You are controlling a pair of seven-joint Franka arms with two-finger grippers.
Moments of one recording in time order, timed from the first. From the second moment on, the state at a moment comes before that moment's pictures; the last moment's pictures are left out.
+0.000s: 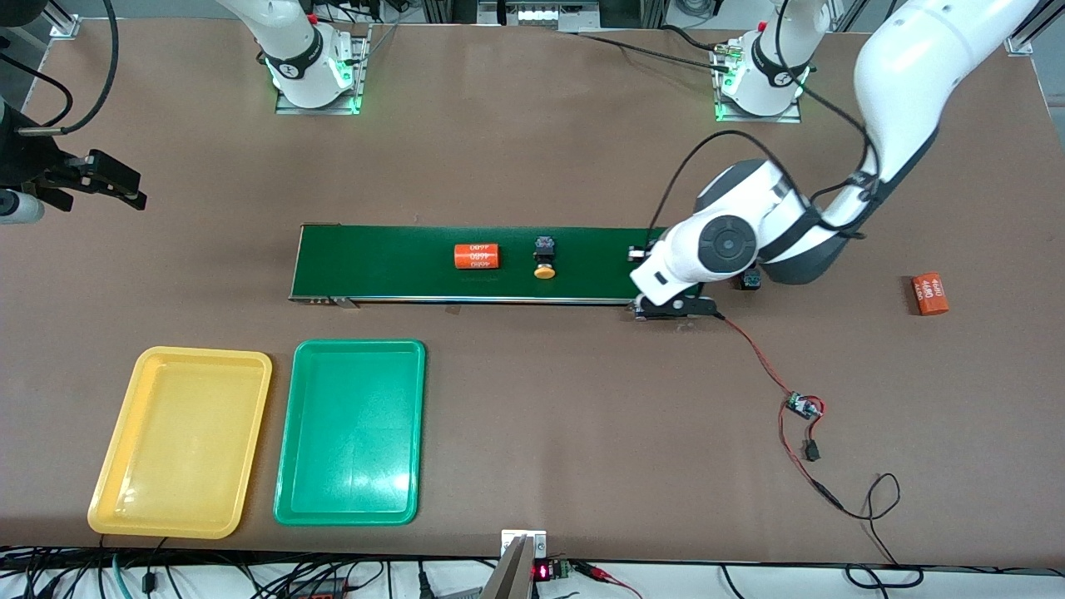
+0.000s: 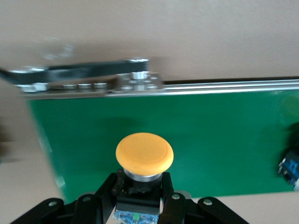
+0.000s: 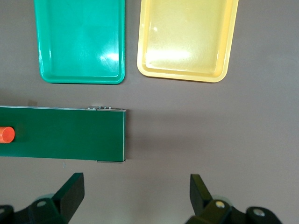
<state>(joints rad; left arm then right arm) 0.36 0.76 -1.00 -1.78 0.39 1.93 -0.77 0.16 0.00 -0.17 -1.62 -0.01 1.59 -0.04</state>
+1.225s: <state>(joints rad) 0.57 0.70 -0.93 -1.67 0.44 1.57 -0.60 0.16 0.01 -0.17 -1.62 0.00 1.60 -0.04</state>
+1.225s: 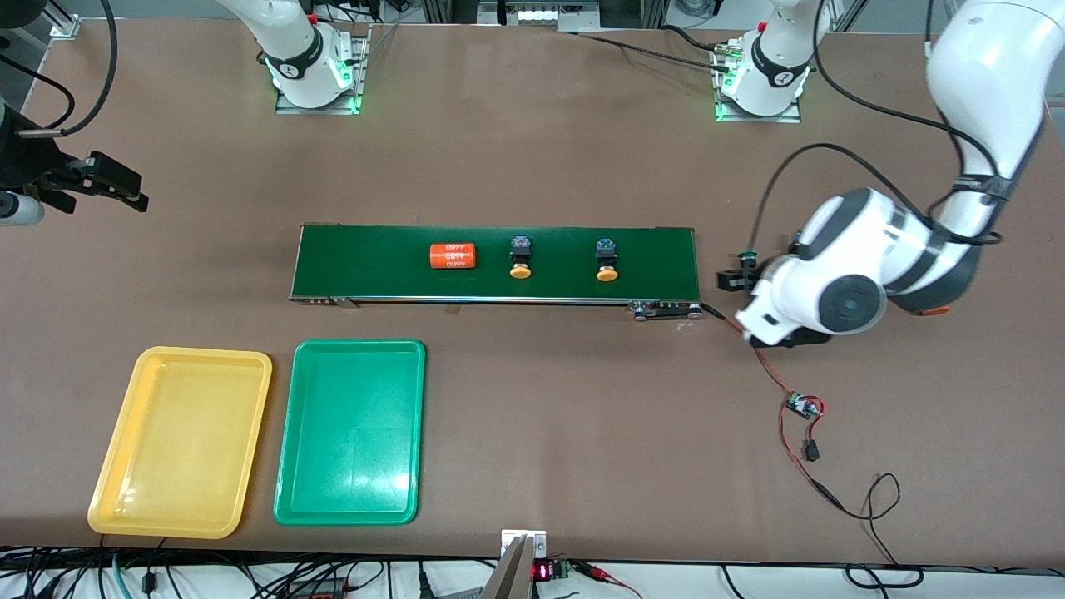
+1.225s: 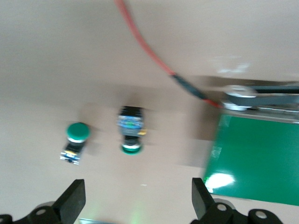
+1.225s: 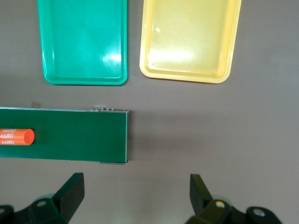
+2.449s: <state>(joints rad) 0.71 0.72 -0.91 -2.07 0.63 2.07 -0.60 0.13 0.02 -0.18 -1.61 0.01 1.58 -0.04</state>
